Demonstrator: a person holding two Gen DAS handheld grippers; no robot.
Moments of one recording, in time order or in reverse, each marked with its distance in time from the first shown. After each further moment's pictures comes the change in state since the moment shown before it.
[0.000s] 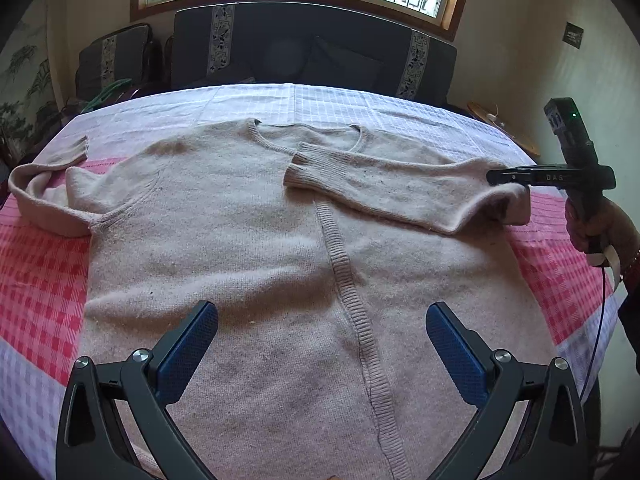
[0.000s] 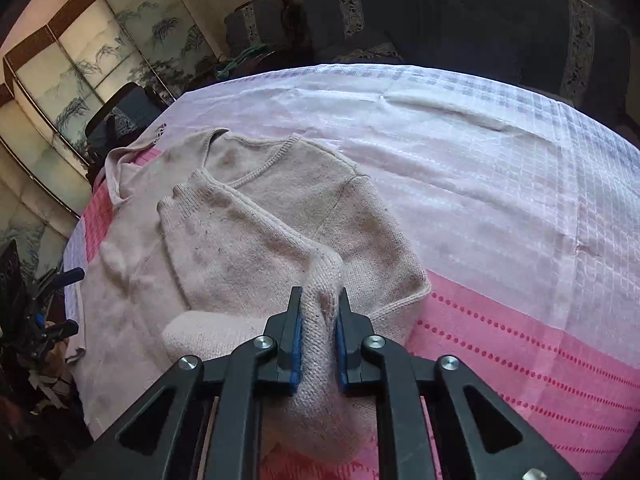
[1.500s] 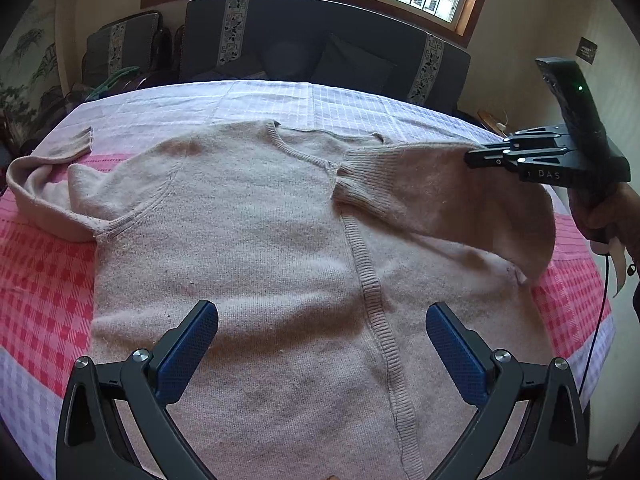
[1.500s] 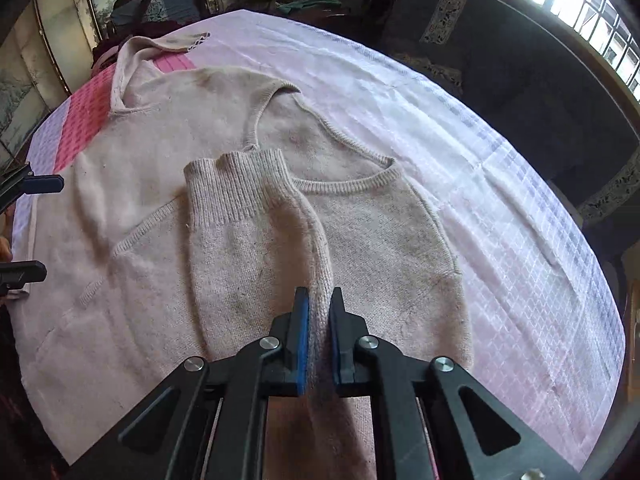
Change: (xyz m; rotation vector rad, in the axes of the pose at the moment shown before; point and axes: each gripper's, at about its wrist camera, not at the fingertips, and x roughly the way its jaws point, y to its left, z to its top) left arm 0.007 0.029 0.021 -0.049 0.007 -0.007; right arm 0.032 0.109 0.063 -0.367 0.051 -0.175
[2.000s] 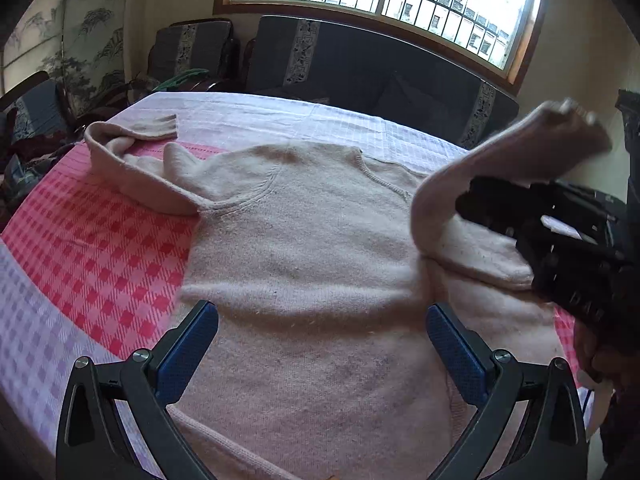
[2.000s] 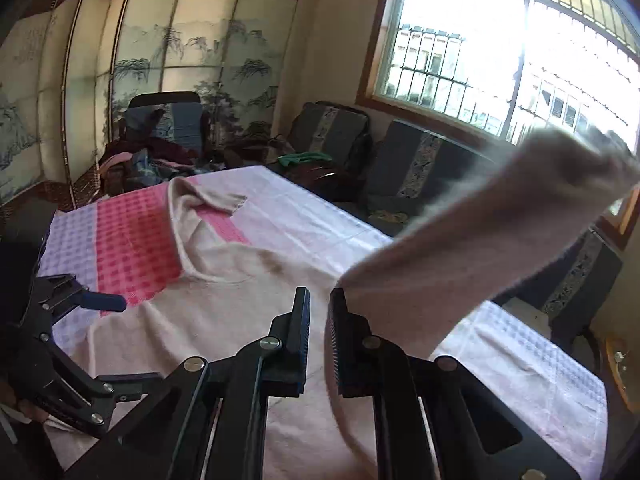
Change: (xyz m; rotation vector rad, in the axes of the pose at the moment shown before) left arm -0.045 0.055 -0.035 -0.157 -0.103 0.150; right arm -0.026 0.178 0.034 -0.075 -0.313 -0.006
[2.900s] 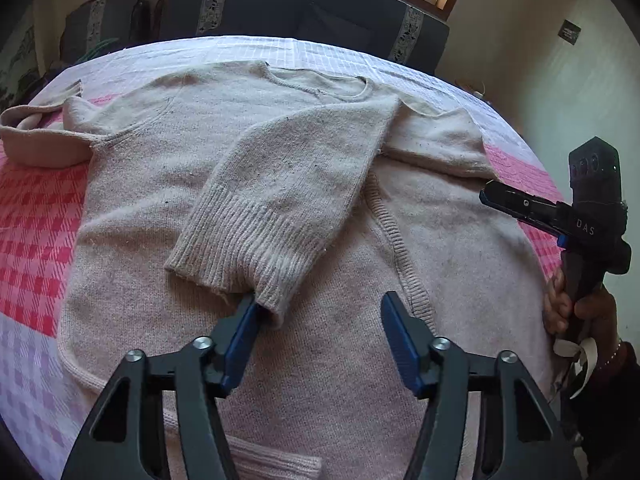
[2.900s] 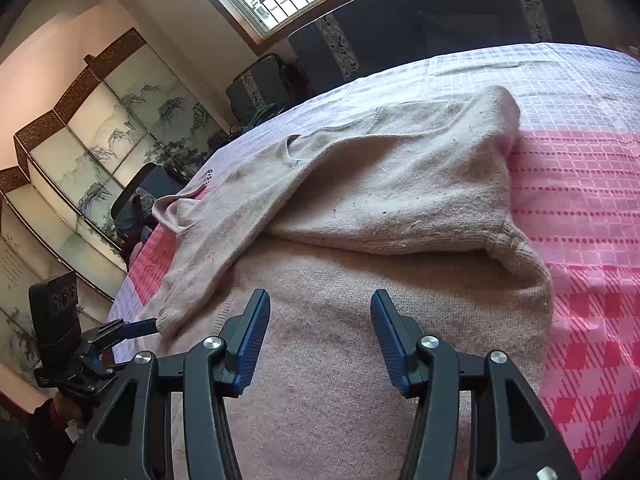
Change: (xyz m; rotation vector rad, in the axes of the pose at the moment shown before) left arm 0.032 -0.038 -0.037 0.165 0.253 -0.254; right arm -0.033 -0.101 -0.179 0.781 -0.030 0.156
